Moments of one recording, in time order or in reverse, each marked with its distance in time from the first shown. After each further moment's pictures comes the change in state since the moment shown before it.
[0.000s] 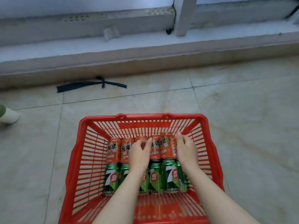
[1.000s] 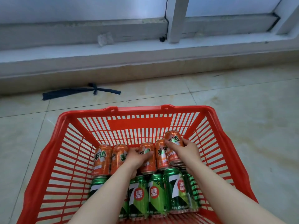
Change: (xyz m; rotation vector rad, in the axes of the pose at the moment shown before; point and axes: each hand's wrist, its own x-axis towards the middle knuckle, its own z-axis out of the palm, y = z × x) left_hand 0.088 -0.073 0.048 -0.279 -0.320 -0.234; right_hand 0.064 0.080 0.050 0.259 -0.125 0.108
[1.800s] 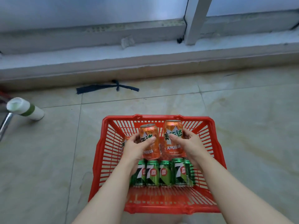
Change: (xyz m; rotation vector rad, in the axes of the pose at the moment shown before) left_hand -0.169 0.081 -0.071 -0.325 0.058 0.131; right_hand -0.116 -0.139 -0.024 0.235 -0.304 0.022
